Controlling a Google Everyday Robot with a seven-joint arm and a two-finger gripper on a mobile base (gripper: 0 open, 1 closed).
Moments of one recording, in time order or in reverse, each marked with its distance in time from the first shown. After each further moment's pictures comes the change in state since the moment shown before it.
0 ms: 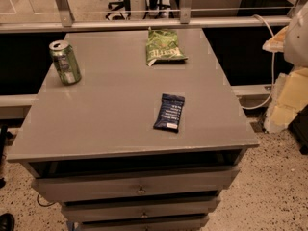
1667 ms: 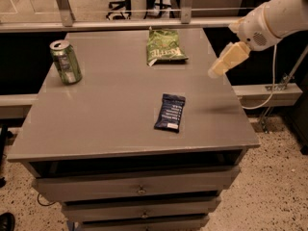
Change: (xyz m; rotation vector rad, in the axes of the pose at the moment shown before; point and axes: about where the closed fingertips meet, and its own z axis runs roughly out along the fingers) arm -0.053 -0.168 0.101 0.120 -0.423 0.177
